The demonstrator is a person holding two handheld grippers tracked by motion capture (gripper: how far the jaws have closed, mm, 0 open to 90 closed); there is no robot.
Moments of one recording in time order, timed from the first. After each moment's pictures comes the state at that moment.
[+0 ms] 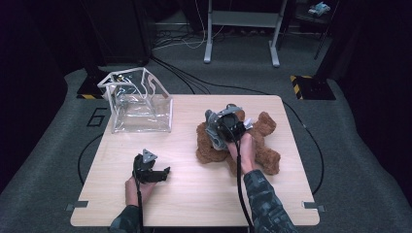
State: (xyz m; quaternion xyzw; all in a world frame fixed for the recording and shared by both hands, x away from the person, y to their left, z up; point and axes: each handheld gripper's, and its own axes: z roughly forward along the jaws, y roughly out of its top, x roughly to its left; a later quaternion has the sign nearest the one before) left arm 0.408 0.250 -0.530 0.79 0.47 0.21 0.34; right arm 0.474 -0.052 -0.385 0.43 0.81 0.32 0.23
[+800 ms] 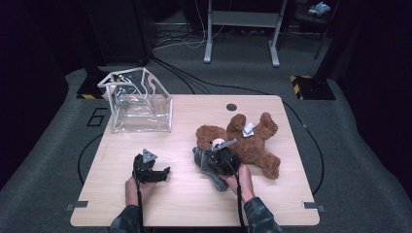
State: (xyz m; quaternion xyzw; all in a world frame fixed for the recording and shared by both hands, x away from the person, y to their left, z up) left arm 0.408 0.250 -0.530 0.79 0.47 0.21 0.35; right arm 0.424 -0.050 -0.477 0.41 0.86 0.30 0.09
